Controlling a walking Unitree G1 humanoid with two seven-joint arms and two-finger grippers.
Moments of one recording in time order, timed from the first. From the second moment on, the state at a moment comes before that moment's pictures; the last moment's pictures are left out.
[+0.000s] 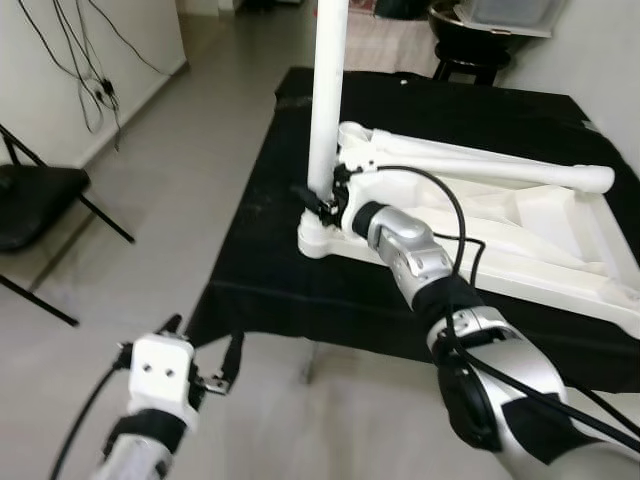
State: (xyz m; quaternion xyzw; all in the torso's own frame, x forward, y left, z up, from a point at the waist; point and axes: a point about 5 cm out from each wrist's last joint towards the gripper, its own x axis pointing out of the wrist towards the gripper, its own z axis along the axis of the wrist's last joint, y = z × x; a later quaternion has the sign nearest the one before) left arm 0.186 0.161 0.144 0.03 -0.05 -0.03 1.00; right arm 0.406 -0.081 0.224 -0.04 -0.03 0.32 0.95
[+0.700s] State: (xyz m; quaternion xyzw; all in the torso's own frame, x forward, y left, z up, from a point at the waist) left arm 0.193 0.169 0.147 0.01 -0.06 -0.03 1.00; right arm 0.312 -0.095 0.178 -0.01 -0.04 0.14 0.99
